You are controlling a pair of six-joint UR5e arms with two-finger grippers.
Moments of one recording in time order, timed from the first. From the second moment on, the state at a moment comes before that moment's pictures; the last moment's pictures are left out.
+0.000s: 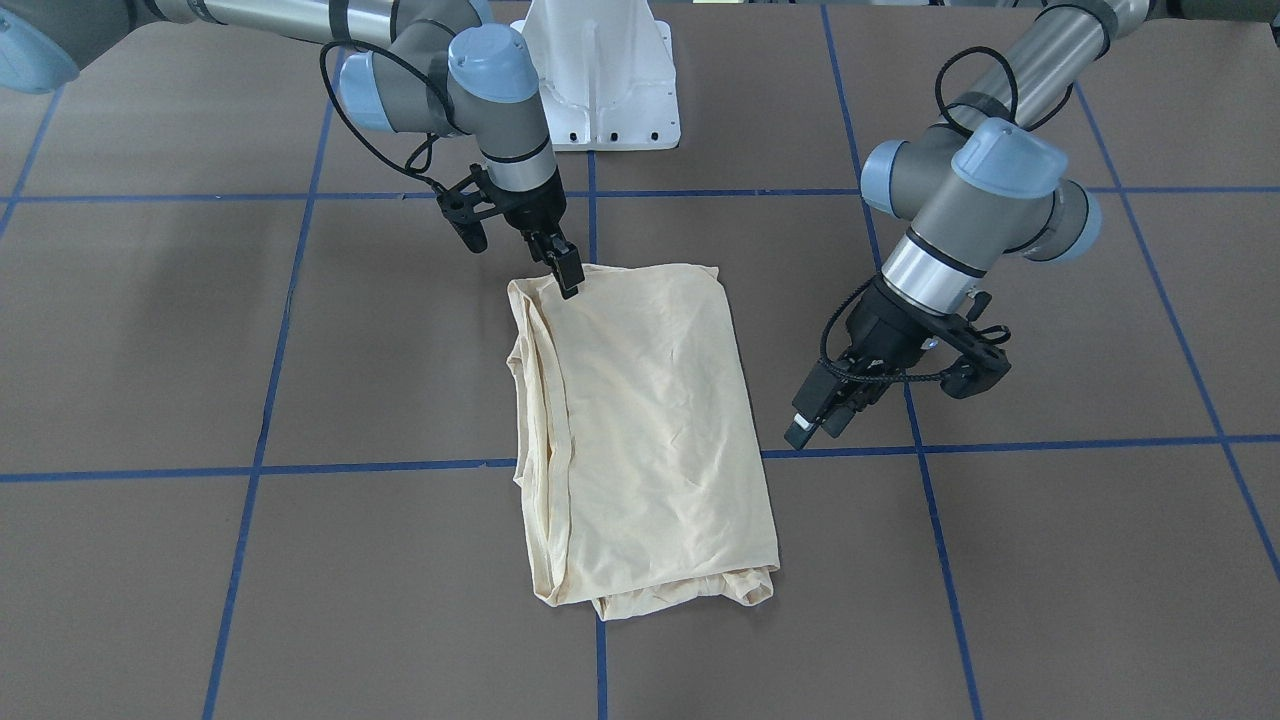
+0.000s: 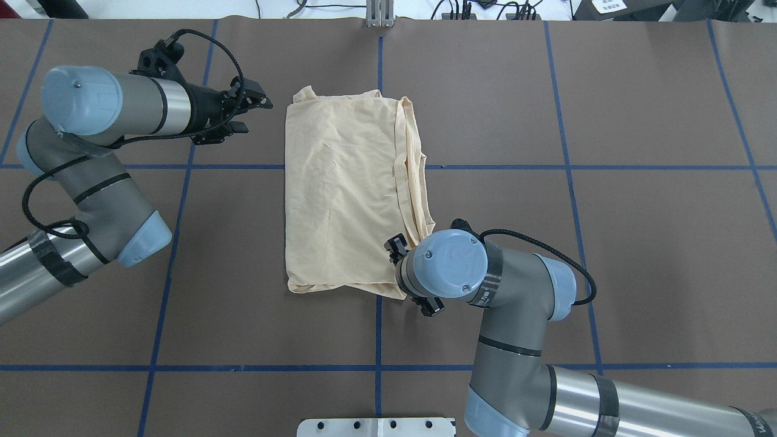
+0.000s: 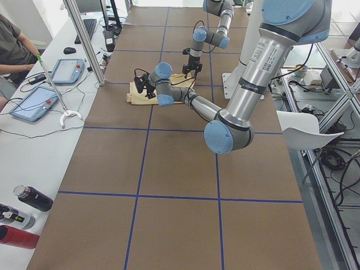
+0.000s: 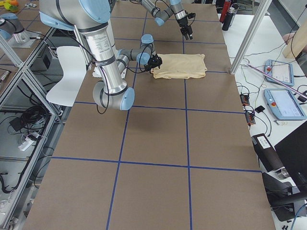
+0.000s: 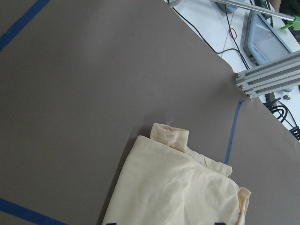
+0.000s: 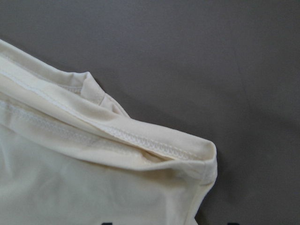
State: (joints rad) left arm -0.80 -2.04 -1.51 -2.46 -1.83 -1.74; right arm 0.34 -0.99 1.69 -1.37 1.67 2.40
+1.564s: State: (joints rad) left arm -0.80 -2.04 -1.51 -2.46 -1.84 -1.74; right arm 0.34 -0.97 1.66 -1.37 1.67 2.40
